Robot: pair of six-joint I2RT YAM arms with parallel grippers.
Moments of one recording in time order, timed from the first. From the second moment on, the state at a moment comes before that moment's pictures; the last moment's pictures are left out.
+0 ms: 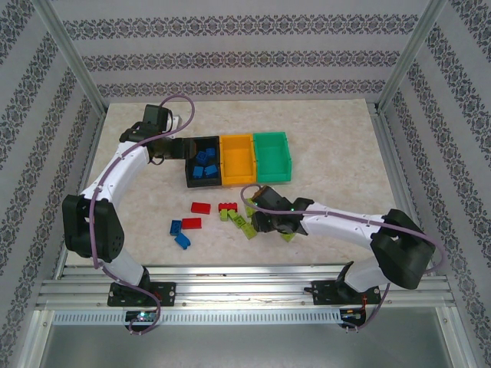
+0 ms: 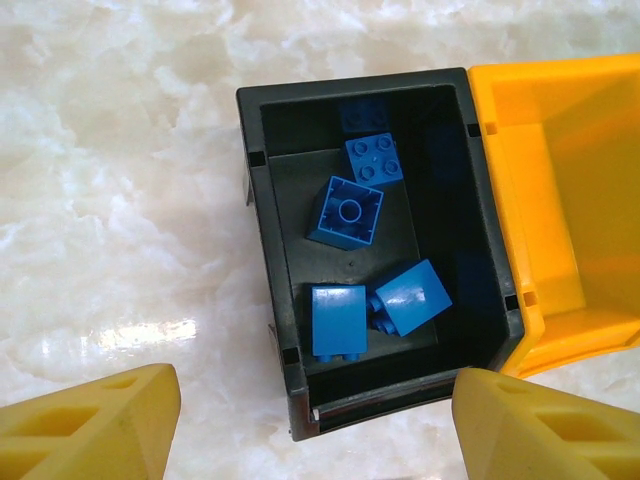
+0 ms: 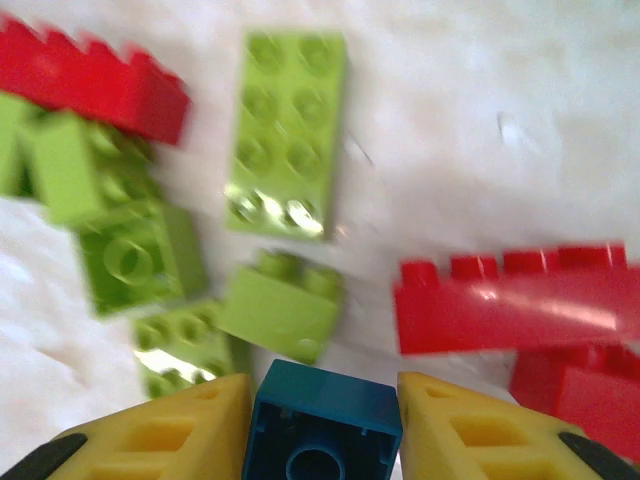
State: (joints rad) left arm -0.13 1.63 1.40 -0.73 0.13 -0.16; right arm 0.88 1.44 0.81 -0.44 0.10 0.59
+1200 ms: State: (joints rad) left arm -0.11 1.62 1.37 -0.72 0.04 -0.16; right arm 0.73 1.99 1.61 -0.36 -0.10 0.39
